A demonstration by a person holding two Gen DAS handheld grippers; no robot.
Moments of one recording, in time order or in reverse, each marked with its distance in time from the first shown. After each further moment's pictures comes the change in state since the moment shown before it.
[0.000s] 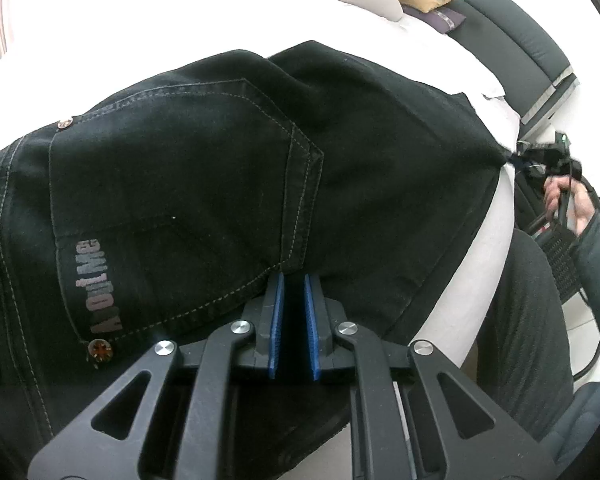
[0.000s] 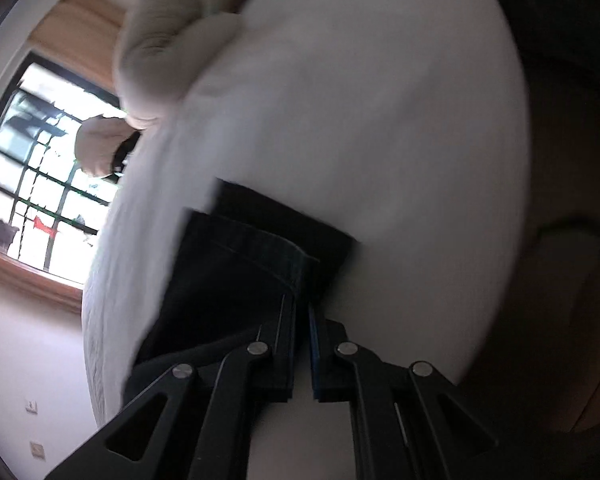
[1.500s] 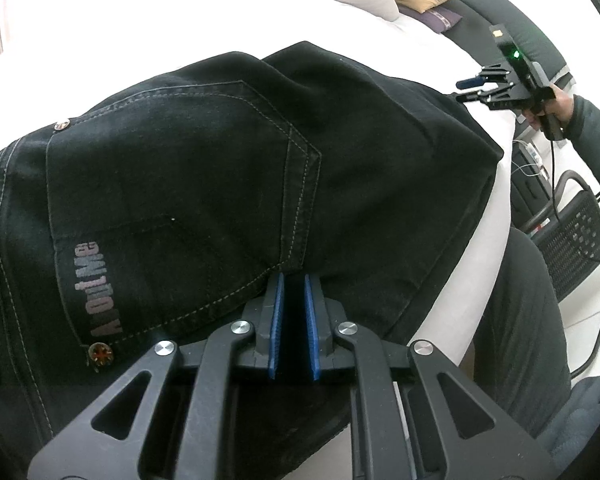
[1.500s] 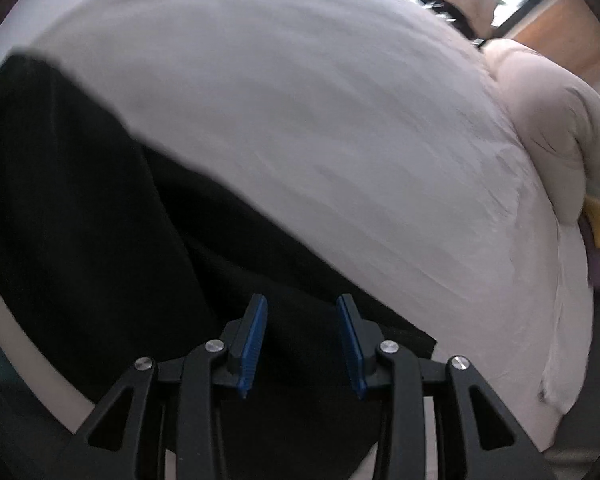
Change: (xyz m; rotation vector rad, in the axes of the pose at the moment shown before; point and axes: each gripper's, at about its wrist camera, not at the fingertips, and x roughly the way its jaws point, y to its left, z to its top) left arm -0.003 0.007 0.001 0.011 0.000 -0.022; right arm 0.102 0.247 -0.061 -1.737 0.386 -0.218
